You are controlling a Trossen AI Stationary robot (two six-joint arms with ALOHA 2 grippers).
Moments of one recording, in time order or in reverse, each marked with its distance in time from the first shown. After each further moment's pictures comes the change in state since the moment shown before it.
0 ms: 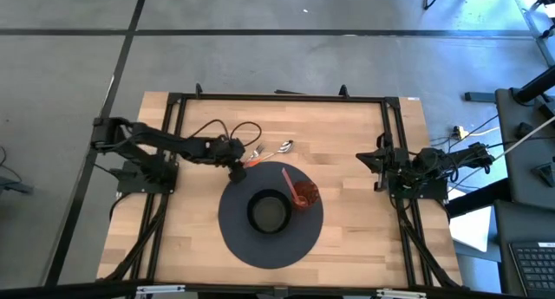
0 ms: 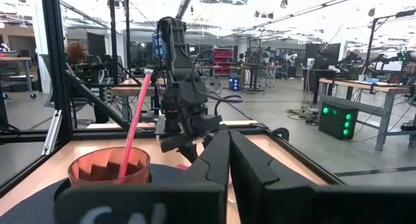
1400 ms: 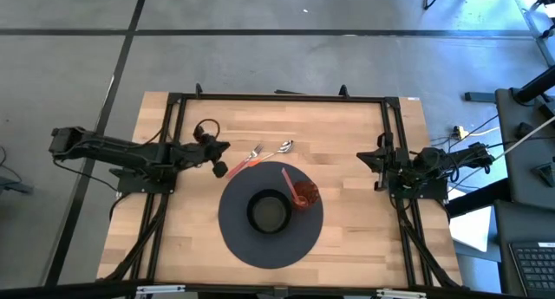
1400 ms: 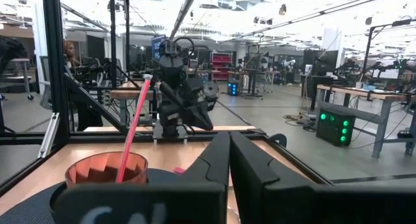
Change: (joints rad) left arm -0.150 -0.632 -0.260 0.106 -0.375 0.089; right arm 0.000 0.000 0.000 0.024 0.000 -0.029
